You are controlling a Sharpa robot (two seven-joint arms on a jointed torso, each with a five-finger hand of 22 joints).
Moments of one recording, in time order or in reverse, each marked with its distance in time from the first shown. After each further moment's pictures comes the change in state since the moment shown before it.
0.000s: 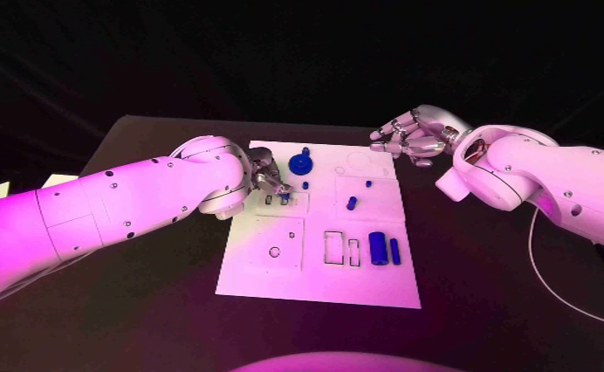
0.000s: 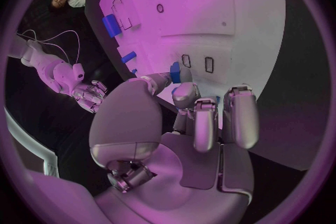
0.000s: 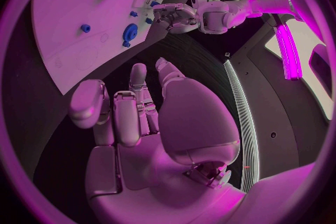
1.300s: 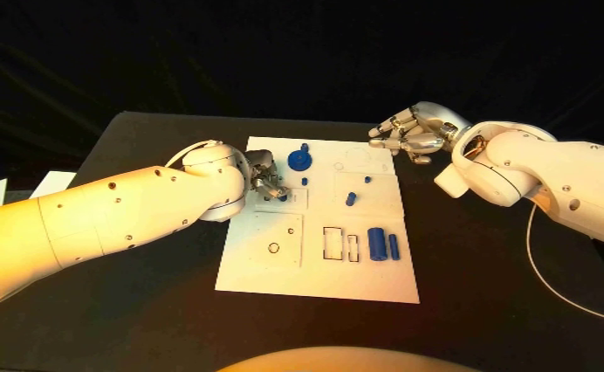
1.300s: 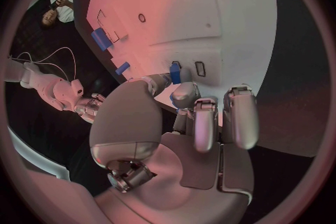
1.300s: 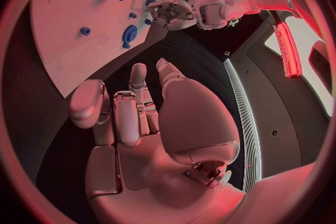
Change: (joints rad) left arm -0.037 -0.003 0.000 0.010 -0.163 0.011 0.018; left_hand -0.003 0.007 0.001 -0.001 -0.033 0.003 0.003 -0.006 -0.009 0.000 0.000 -0.004 -0.013 0.000 0.000 0.000 0.000 0.000 0.005 0.002 0.000 0.001; right arm -0.002 0.002 -0.001 -0.006 0.020 0.013 0.005; right_hand -0.005 0.005 -0.007 0.007 0.000 0.000 0.000 0.004 0.000 0.000 0.000 0.000 -0.003 0.000 0.000 0.000 0.000 0.000 0.000 0.000 0.000 -0.001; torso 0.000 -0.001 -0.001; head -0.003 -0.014
